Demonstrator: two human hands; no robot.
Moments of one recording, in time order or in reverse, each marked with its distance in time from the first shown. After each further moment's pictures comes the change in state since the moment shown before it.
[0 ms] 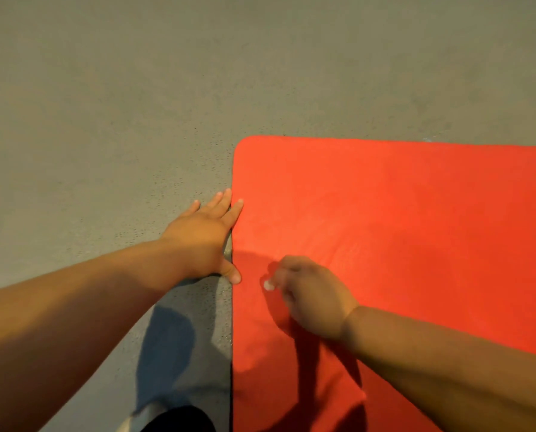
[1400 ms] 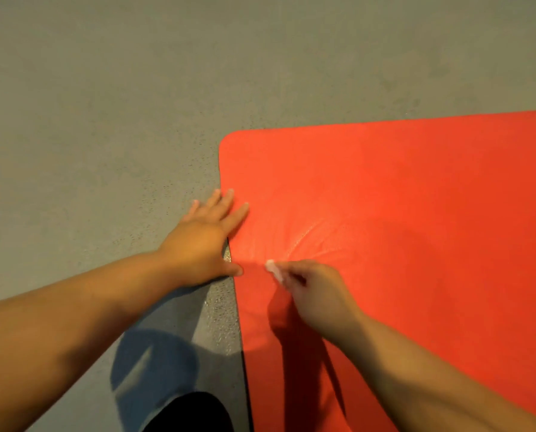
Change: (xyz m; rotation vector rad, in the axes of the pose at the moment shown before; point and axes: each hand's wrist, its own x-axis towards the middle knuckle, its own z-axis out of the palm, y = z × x) left_hand -0.011 -0.004 0.013 -0.055 0.187 0.223; right_hand -0.020 -0.039 0.014 0.524 0.228 0.571
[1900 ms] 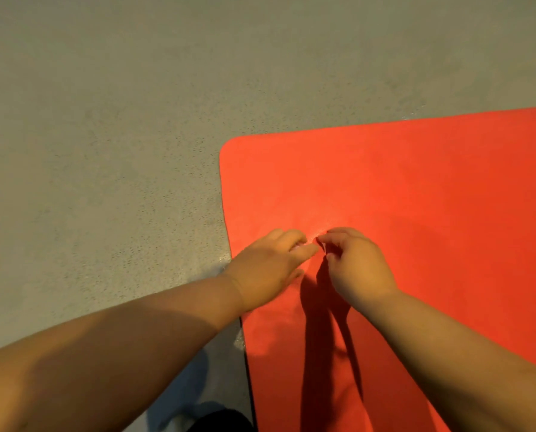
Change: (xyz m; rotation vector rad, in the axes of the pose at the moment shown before) left_hand 0.033 0.062 0.040 -0.122 0.307 0.387; right_hand 0.037 0.009 -0.049 -0.383 0.229 0.045
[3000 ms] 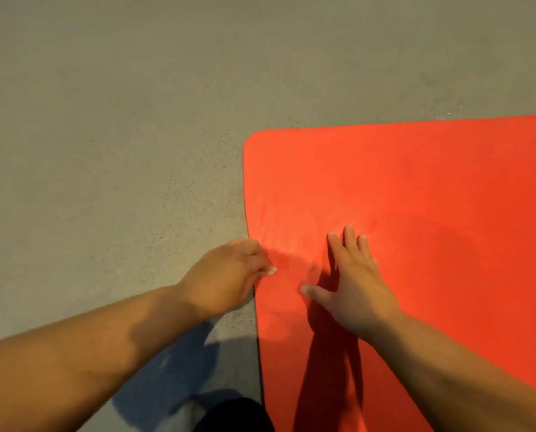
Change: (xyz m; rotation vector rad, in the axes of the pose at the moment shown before) left_hand -0.064 -0.020 -0.042 -0.080 -0.039 -0.208; right_hand -0.019 -0.005 0.024 -0.112 -0.277 -0.037
